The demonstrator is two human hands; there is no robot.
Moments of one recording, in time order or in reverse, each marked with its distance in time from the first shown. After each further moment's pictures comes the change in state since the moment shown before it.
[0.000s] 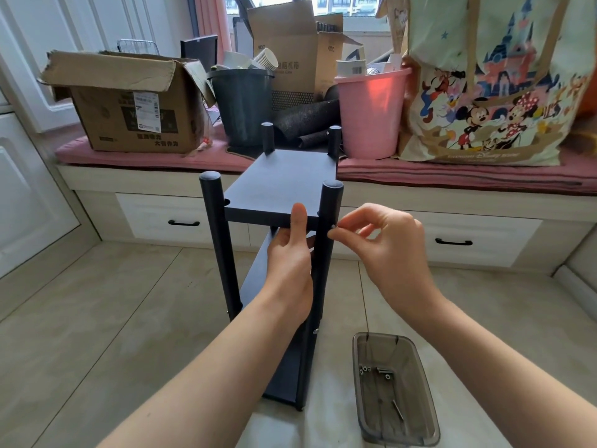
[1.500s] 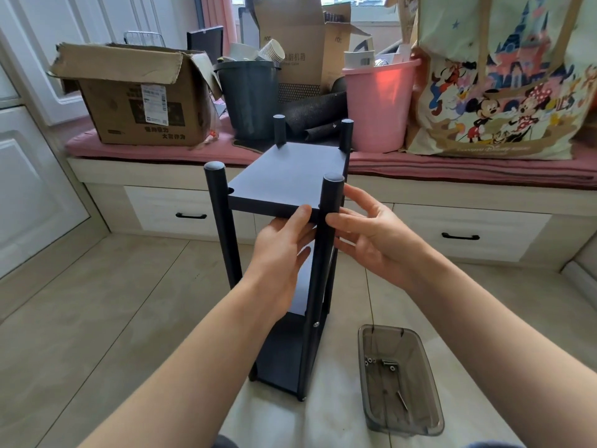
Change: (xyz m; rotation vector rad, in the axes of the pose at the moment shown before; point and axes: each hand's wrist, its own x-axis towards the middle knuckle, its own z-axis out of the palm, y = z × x) left_hand -0.021 0.031 -0.025 0.081 -0.068 -0.050; right_hand 0.026 0.012 0.012 0.960 -0.493 0.541
